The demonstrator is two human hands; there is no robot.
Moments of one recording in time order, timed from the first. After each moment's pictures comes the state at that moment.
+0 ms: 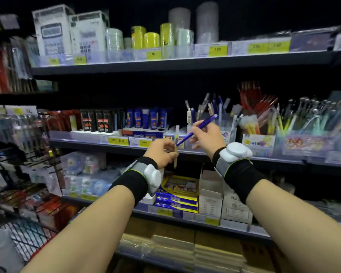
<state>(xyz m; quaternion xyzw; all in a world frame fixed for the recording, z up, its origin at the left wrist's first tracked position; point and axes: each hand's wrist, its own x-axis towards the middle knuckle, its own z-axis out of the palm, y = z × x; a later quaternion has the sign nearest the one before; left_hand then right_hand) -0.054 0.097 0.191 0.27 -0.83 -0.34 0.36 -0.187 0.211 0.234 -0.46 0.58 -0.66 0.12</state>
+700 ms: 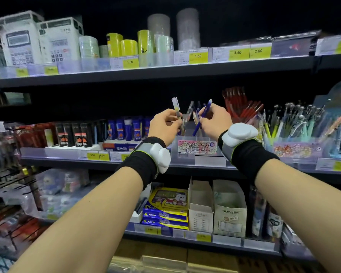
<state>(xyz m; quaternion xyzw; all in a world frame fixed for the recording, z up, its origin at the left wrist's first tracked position) -0.133 0.111 0.280 0.19 -0.77 -0.33 0.52 -0.255 0.220 0.300 -0.46 0.69 -0.55 -0.11</state>
